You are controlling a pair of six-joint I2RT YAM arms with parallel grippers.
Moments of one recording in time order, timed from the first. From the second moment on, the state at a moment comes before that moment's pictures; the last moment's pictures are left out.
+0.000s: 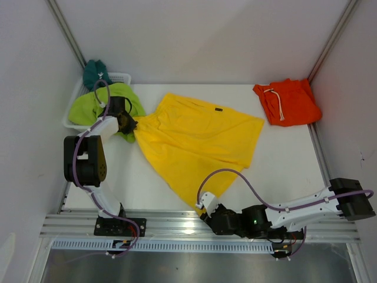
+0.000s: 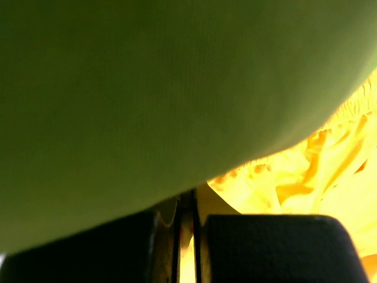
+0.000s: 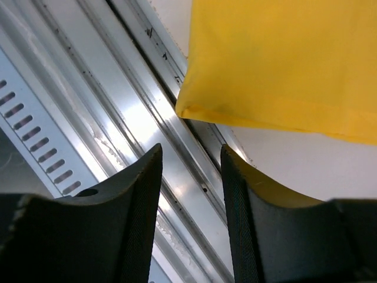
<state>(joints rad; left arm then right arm) 0.02 1.78 1.20 -0.35 -0.06 -0.69 1.72 1.10 0.51 -0.25 0.55 0.49</state>
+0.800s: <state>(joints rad) 0.02 1.78 1.20 -0.35 -0.05 -0.67 1.30 1.08 0.47 -0.27 0.26 0.77</state>
